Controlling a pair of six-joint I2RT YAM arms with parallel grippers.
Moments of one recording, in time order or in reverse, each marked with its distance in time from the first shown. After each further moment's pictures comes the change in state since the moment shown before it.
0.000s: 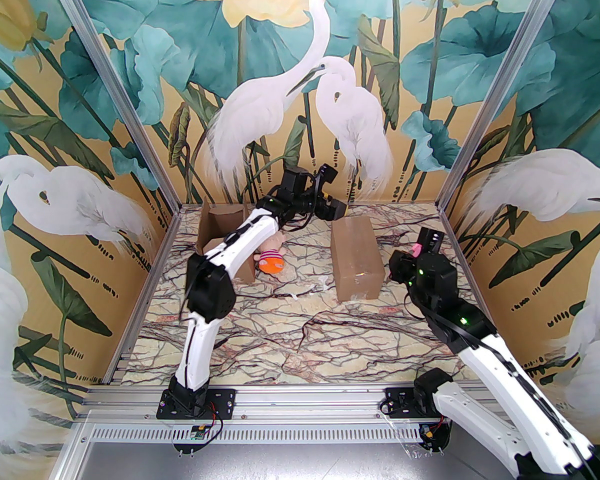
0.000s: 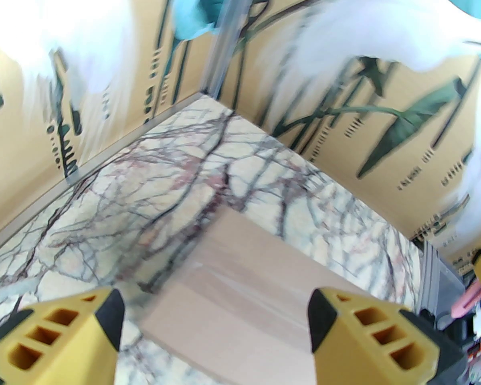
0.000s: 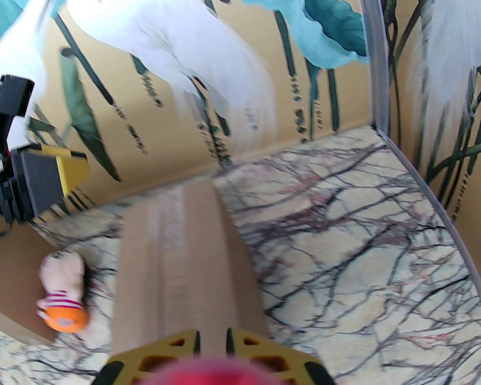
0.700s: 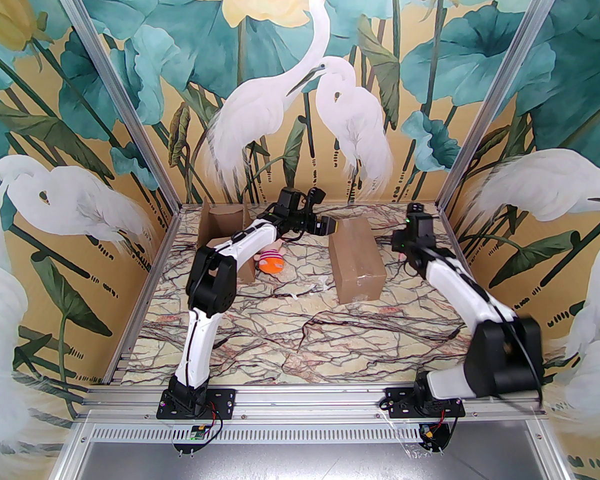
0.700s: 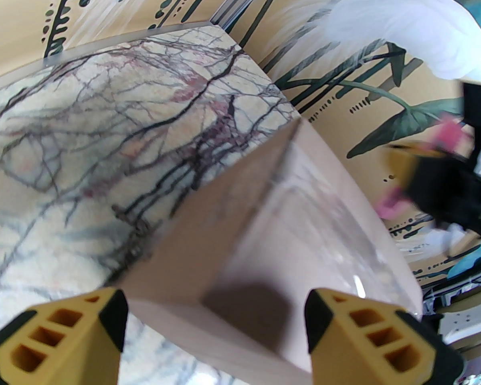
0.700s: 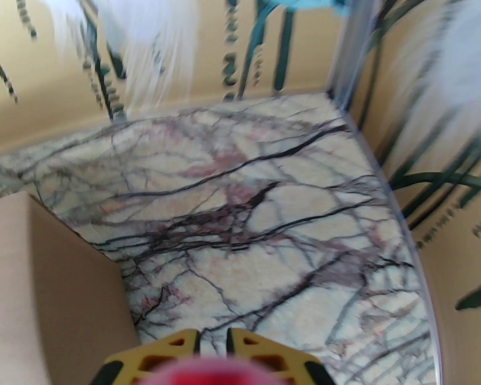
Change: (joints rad) left arm 0.048 -0.127 -0.426 0.205 0.142 -0.236; right arm -0.291 0.746 0.298 0.166 -0.183 -0.283
